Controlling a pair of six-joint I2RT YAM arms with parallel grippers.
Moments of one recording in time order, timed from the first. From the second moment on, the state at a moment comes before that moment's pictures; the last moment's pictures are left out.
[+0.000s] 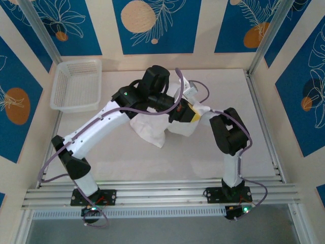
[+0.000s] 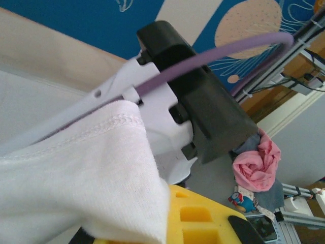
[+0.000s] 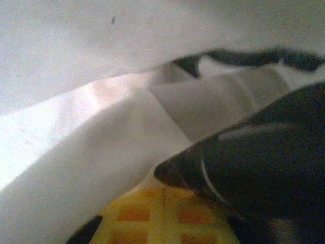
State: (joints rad) left arm -0.92 1.70 1.95 -0.75 0.83 -0.11; right arm 0.53 1.96 1.30 -0.18 -0.36 0.66
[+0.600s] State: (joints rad) left arm -1.01 1.89 2.27 -0.78 0.76 -0.12; right arm 0.48 2.10 1.53 -0.29 -0.47 0.68
